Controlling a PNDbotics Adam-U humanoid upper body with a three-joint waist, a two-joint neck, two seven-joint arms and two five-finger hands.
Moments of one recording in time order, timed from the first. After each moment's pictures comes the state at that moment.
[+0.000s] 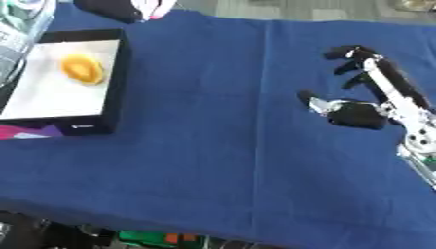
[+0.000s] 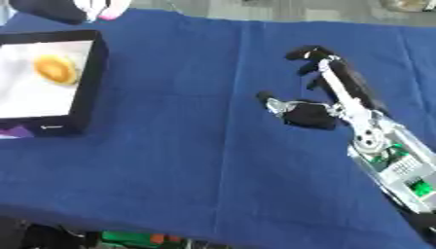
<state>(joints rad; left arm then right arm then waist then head) -1.00 0.62 -0.40 -1.68 -0.59 0.48 -0.50 -0.33 -0.72 0.34 -1.98 0.23 0.41 -0.16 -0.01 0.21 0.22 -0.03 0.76</state>
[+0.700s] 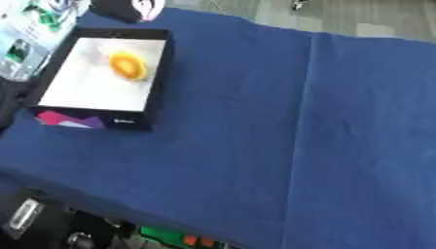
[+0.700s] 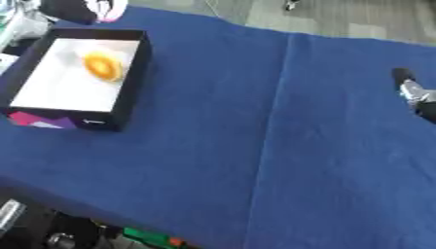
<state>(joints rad) -0.92 0.71 -0.31 -1.53 -0.58 0.51 -0.38 -0.25 -0.80 0.09 -1.98 0.13 0.33 -0.36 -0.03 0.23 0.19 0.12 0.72</state>
